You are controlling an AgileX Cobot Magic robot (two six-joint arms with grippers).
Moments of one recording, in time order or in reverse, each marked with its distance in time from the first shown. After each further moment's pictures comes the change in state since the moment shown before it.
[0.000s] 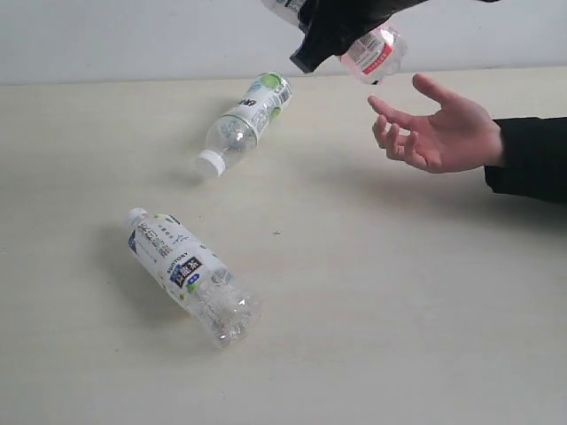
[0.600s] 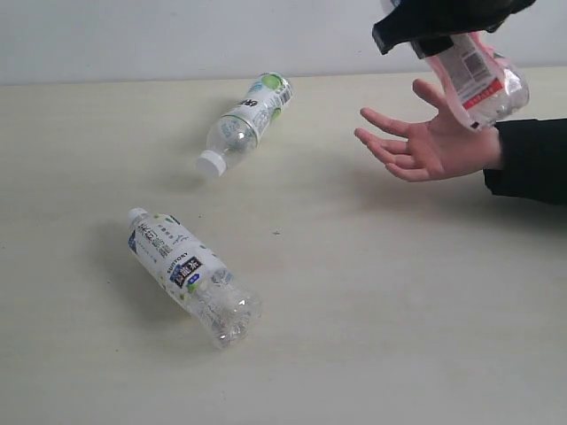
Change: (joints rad) left arm 0.000 0.000 0.000 0.000 0.000 0.000; right arm -0.082 -0.072 -0.052 0.086 0.539 0.293
